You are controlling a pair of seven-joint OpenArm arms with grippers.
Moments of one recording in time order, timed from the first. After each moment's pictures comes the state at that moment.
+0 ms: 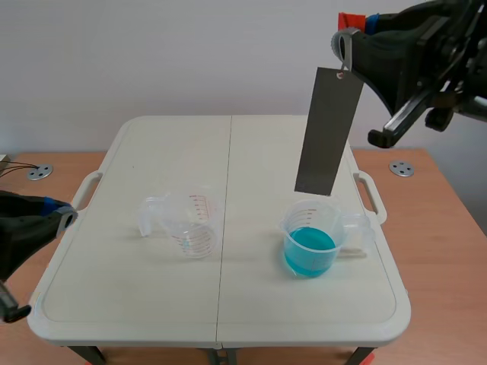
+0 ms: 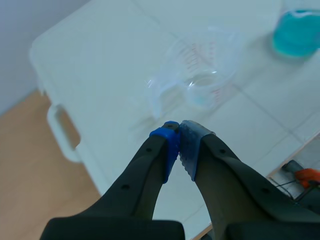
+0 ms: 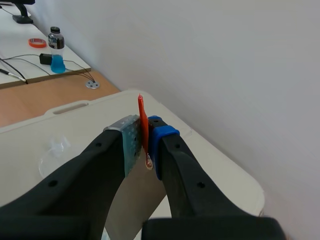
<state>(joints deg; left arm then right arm) 37.0 -36.4 -9.1 114.0 -15.7 -27.1 5.8 -12.7 25.9 7.1 118.9 20.3 39.9 -7.1</state>
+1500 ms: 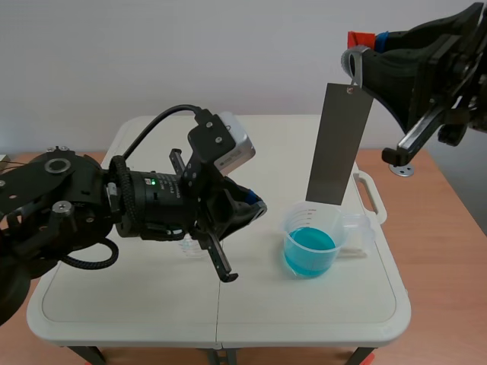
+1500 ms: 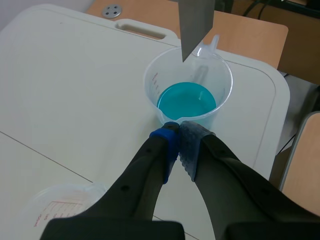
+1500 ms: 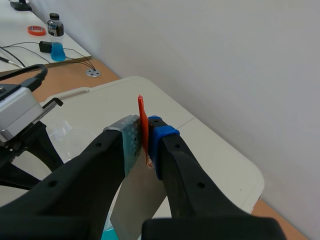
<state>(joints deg) -6.9 -22.1 33.5 89.8 -10.5 -32.2 13.5 -15.1 25.9 9.3 119.1 20.3 41.5 -7.9</state>
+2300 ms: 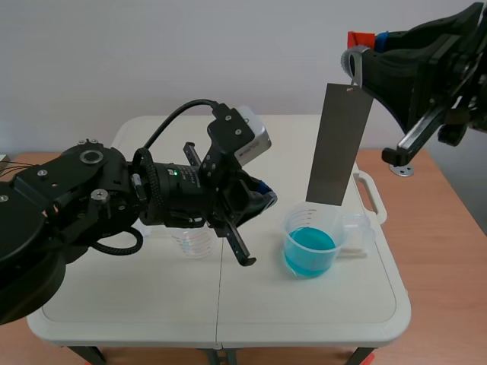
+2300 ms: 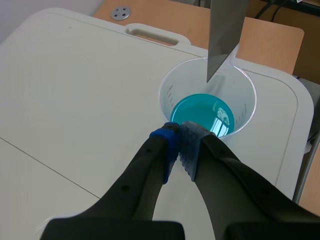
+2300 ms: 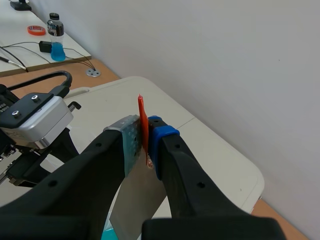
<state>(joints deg) -10.1 -17.2 33.5 84.4 -7.7 -32.0 13.0 -15.1 25.9 9.3 119.1 20.3 41.5 -7.9</state>
